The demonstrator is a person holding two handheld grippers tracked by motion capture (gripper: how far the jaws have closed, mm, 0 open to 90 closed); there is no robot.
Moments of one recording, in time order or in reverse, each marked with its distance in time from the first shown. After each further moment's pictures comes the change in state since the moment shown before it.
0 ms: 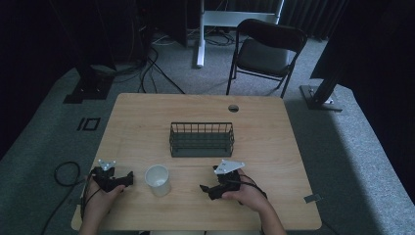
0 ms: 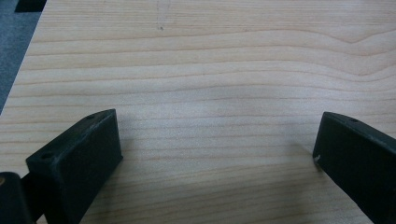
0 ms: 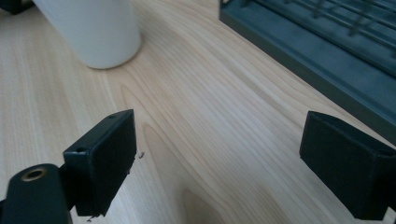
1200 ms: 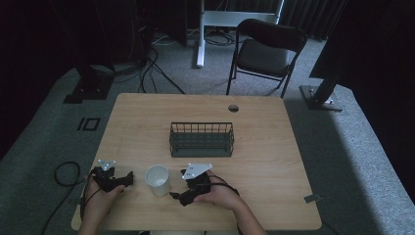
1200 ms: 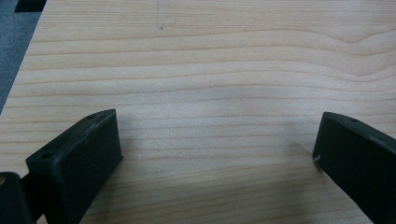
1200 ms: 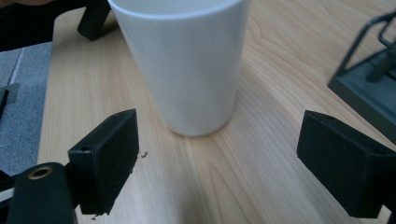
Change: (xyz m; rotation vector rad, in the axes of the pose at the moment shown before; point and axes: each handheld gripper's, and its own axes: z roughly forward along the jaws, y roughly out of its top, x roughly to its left) left arm 0.000 0.000 0.000 0.001 0.000 0.000; right arm 0.055 0.045 0.053 -0.037 0.167 -0.126
